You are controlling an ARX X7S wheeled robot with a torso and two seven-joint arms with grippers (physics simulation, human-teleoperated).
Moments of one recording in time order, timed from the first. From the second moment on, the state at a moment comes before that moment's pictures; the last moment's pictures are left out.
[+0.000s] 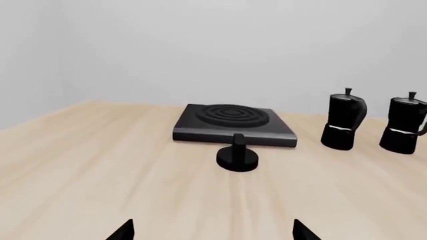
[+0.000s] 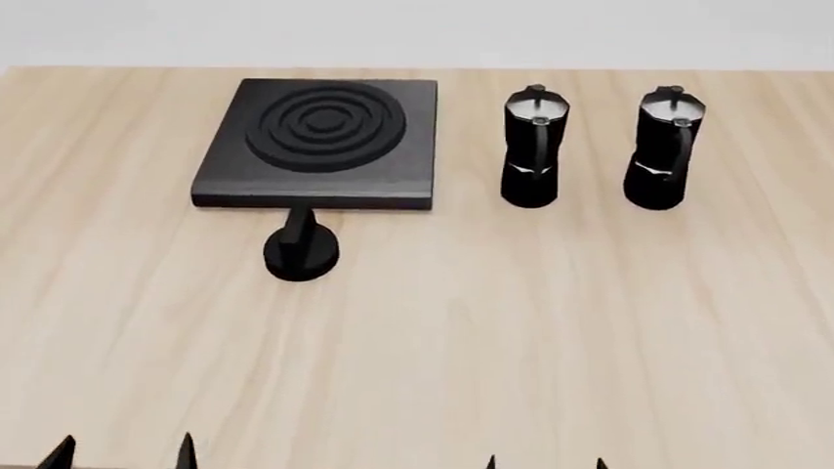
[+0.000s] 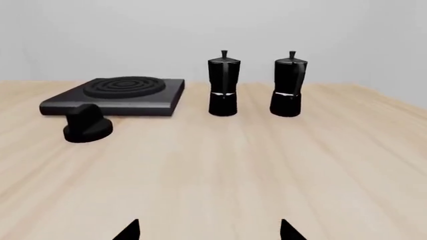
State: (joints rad) left arm 0.00 -0.16 0.18 -0.01 -0.20 0.11 -0.19; right arm 0.04 0.16 -0.20 0.08 0.16 -0.03 0.19
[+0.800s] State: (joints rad) left arm 0.00 -0.18 0.20 -0.02 -0.22 0.12 -0.21; right arm 0.05 0.18 -0.22 0.08 0.19 -0.04 0.21
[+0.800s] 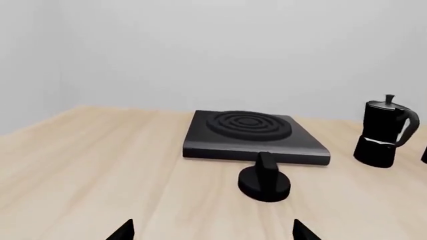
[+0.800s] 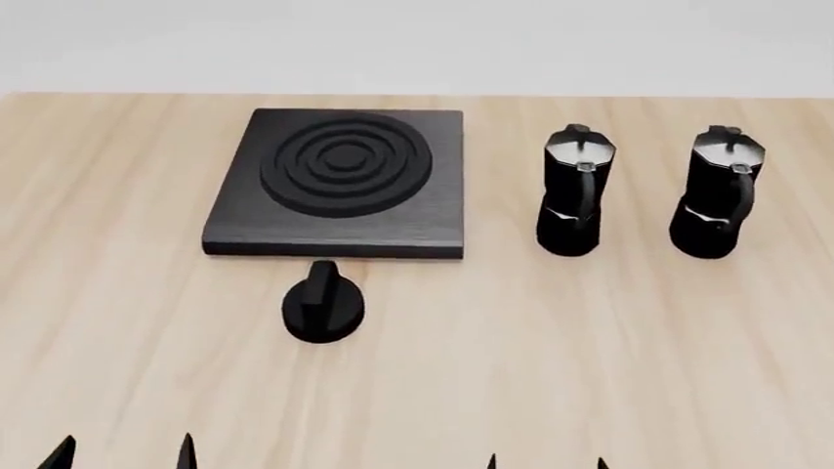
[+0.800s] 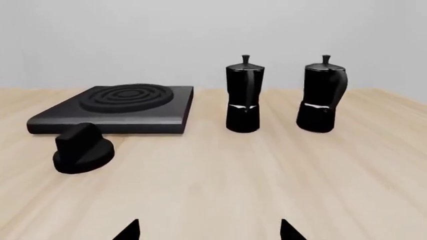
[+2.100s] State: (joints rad) left arm -0.01 -0.21 0.24 -0.02 -0.24 0.14 -0.24; right arm 0.06 0.20 -0.26 0.08 0.21 -0.04 0.24
